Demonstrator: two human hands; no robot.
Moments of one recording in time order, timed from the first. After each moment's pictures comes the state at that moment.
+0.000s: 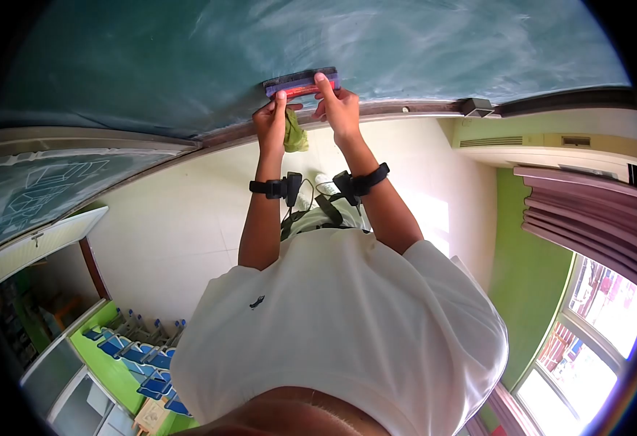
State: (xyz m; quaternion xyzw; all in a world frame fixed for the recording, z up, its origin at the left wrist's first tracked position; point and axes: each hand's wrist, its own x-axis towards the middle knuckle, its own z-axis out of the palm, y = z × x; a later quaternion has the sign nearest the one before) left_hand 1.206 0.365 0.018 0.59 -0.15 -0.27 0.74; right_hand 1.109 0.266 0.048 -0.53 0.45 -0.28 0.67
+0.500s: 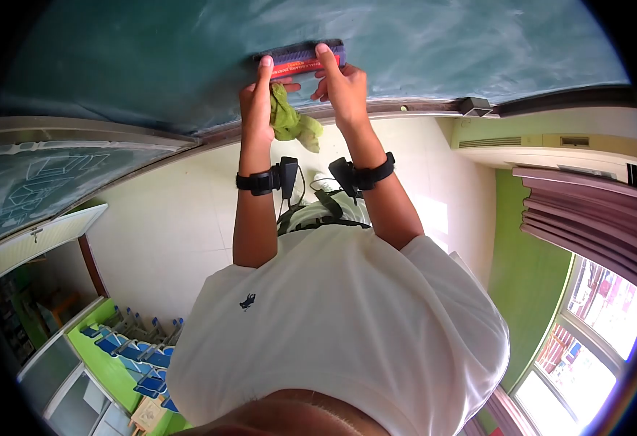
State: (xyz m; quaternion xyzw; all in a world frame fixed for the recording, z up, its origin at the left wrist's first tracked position) left_hand 1.214 0.362 0.113 0.55 -0.07 -0.36 0.75; right_hand 1.112 0.263 0.124 -0.54 0.41 -0.31 0.67
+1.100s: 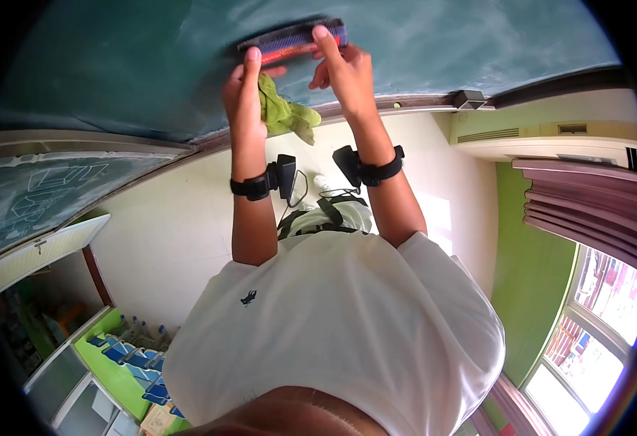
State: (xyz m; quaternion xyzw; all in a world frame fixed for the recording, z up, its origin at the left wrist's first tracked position) left_hand 1.206 0.354 0.146 0.55 -0.13 -0.28 0.77; right_hand 1.093 0.249 0.168 -0.61 0.33 -0.34 0.63
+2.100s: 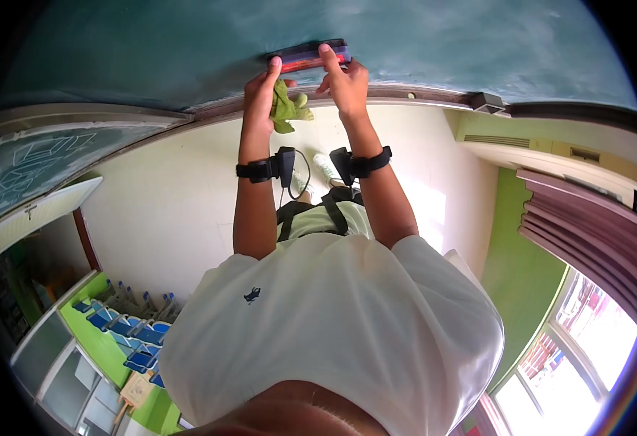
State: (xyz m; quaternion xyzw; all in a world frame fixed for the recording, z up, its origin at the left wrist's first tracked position) left_hand 1.209 0.368 0.041 0.57 0.01 -0.41 0.72; right_hand 1.103 0.255 0.059 -0.57 0.39 -0.28 0.66
